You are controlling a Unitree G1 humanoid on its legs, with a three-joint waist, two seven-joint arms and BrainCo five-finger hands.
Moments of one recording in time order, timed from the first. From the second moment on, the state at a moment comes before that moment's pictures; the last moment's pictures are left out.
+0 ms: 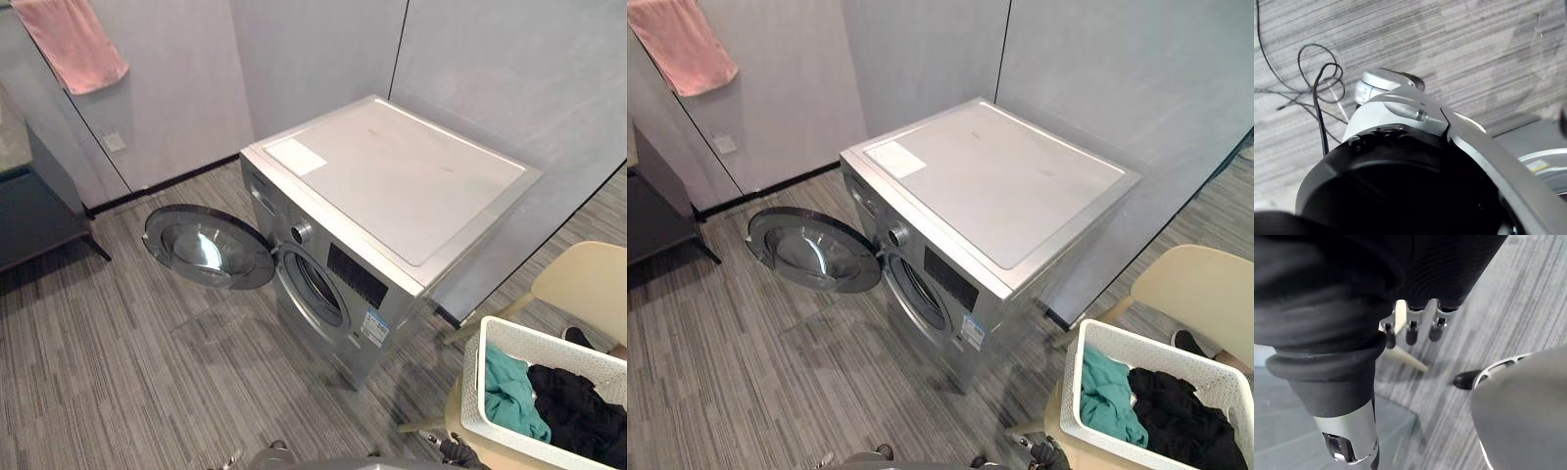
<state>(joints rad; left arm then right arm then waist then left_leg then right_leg) 0.21 0.05 0.32 1.14 -0.10 -0.02 0.09 0.08 -0.05 -0.33 1.10 0.19 -0.03 -0.04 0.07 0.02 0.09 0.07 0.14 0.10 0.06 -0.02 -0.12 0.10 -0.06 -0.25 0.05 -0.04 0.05</state>
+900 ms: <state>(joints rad) 0.14 0.05 0.36 1.07 -0.14 -0.04 0.09 0.08 -0.01 -0.36 1.05 0.14 0.00 -0.06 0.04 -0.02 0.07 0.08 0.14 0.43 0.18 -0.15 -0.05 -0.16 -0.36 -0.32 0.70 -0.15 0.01</state>
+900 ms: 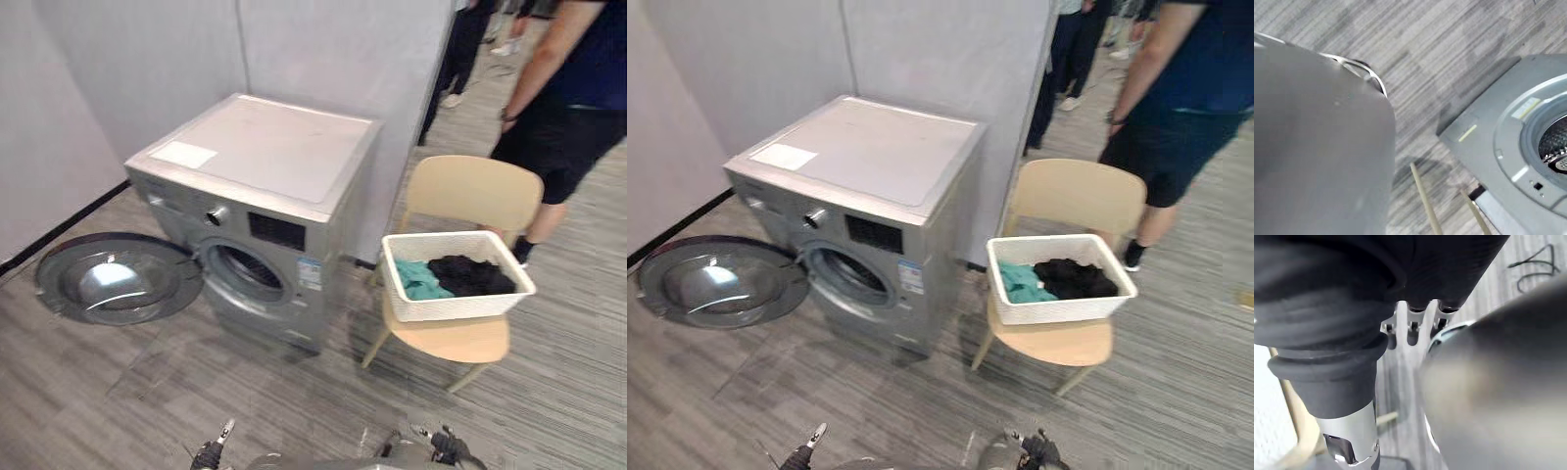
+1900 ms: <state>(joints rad) 0.10 0.05 0.29 1.10 -0.12 -0.04 0.09 -0.01 -0.08 -0.33 1.15 0.15 -0.04 -0.06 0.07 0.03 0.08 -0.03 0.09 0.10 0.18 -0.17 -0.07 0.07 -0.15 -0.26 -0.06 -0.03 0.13</state>
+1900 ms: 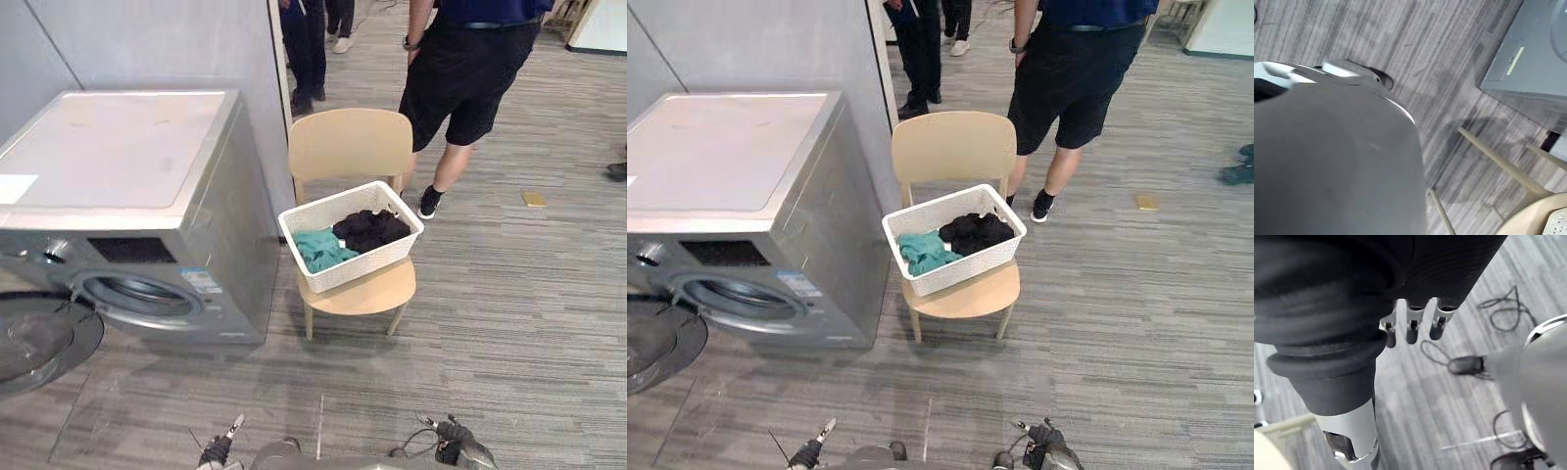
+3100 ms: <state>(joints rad) 0.09 0.08 0.19 0.99 -0.03 -0.07 0.11 -0.66 -0.33 0.17 0.59 0.11 -0.15 -0.05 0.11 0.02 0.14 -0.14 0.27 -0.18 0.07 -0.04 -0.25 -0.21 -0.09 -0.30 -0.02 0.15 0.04</state>
